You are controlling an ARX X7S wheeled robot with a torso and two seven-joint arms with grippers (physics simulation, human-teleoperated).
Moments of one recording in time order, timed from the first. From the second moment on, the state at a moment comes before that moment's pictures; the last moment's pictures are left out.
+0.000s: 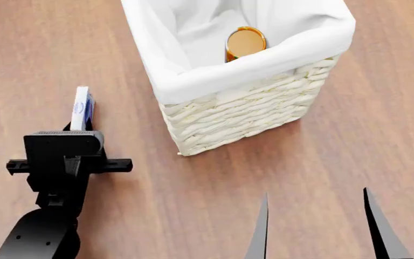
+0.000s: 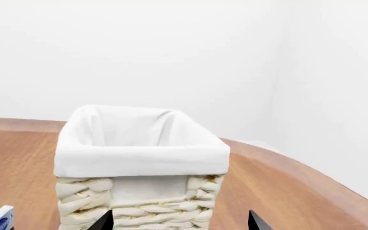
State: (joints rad) left arm -0.86 -0.05 0.39 -1.04 -0.28 0.36 -0.22; right arm 0.98 1.06 -1.73 -0.62 0.32 -0.32 1.45
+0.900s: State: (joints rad) left arm -1.26 -0.17 0.44 -0.56 -0.36 -0.01 -0.15; right arm 0.93 1.07 -1.69 -0.63 0.31 -0.32 1.44
